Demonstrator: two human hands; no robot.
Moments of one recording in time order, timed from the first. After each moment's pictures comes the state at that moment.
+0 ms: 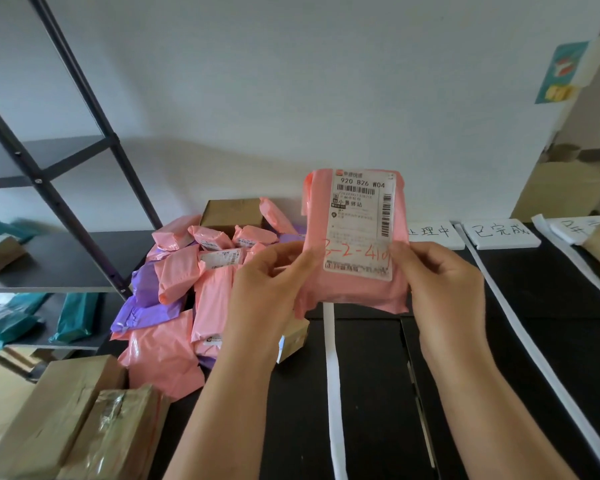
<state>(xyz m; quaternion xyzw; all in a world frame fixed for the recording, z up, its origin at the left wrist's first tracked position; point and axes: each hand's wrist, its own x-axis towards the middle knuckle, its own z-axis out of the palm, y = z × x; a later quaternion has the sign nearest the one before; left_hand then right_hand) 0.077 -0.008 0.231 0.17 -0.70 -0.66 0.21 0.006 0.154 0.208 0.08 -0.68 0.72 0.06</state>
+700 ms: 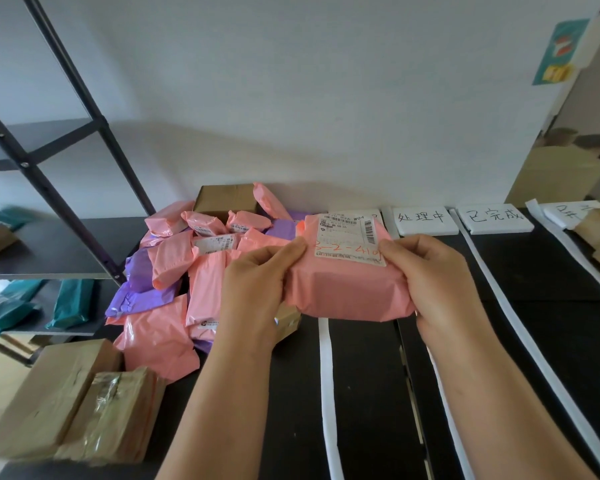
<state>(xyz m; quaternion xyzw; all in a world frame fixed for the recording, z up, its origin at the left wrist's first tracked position) 0.076 0.000 0.222 0.28 -0.64 -0.70 0.18 -0.002 0.165 0.202 0.02 -0.68 0.73 -0.06</state>
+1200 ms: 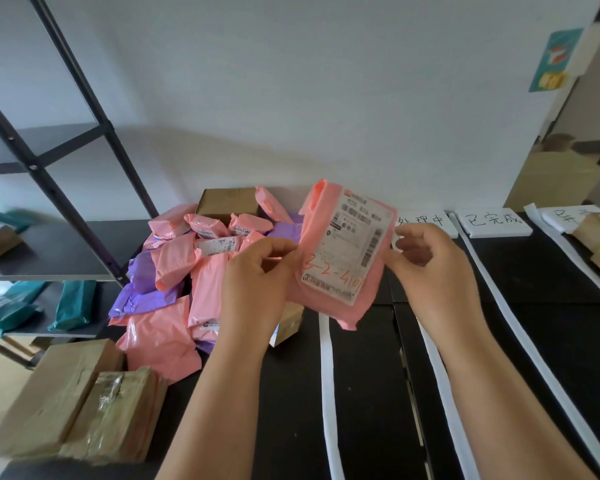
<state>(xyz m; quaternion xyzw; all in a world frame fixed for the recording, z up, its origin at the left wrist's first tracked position) 0.084 -0.005 0.217 0.20 -0.79 -0.51 0.28 0.002 0.175 0.202 0.12 -0.83 0.53 0.08</state>
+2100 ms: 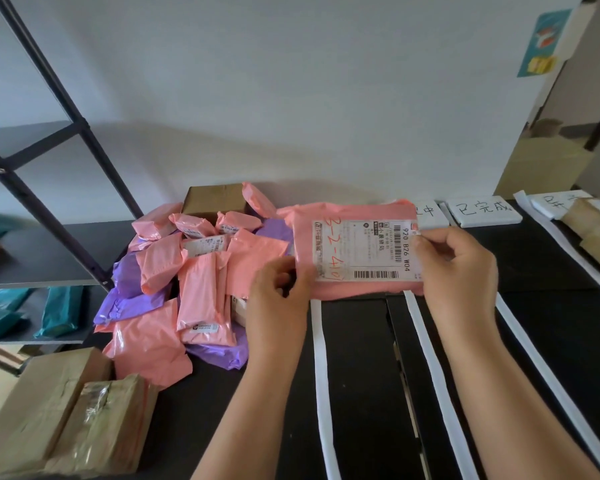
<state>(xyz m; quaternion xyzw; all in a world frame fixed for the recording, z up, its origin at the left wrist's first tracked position) 0.066 0.023 0.172 0.26 -0.77 -0.53 0.24 -0.020 0.195 0.177 0.03 -0.80 0.58 0.16</state>
